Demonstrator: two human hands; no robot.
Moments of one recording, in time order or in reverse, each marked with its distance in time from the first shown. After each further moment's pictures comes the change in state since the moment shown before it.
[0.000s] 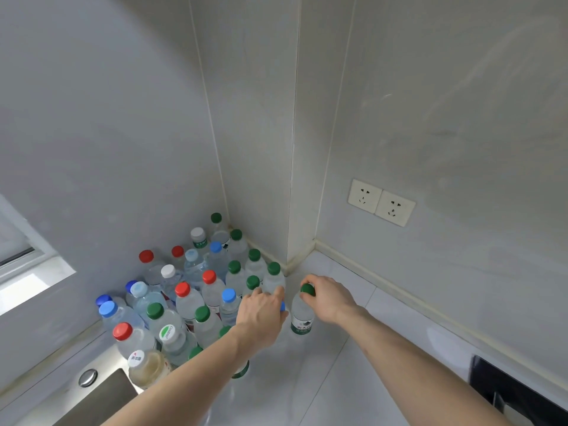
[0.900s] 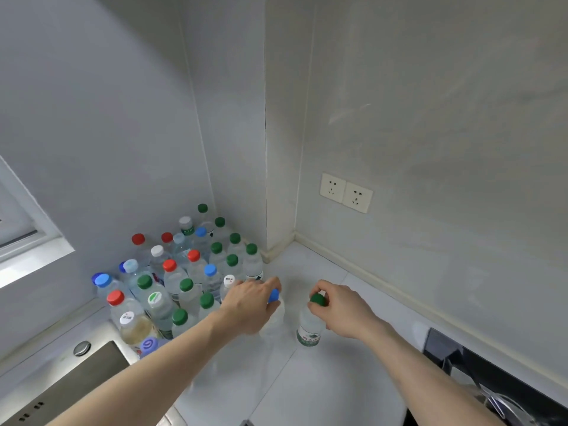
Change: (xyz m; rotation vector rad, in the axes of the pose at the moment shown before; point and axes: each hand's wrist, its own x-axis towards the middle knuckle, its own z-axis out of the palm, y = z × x) left_hand -0.074 0.050 -0.032 -0.057 0.030 0.157; right_hand -0.155 0.051 -0.040 0.153 -0.019 0.014
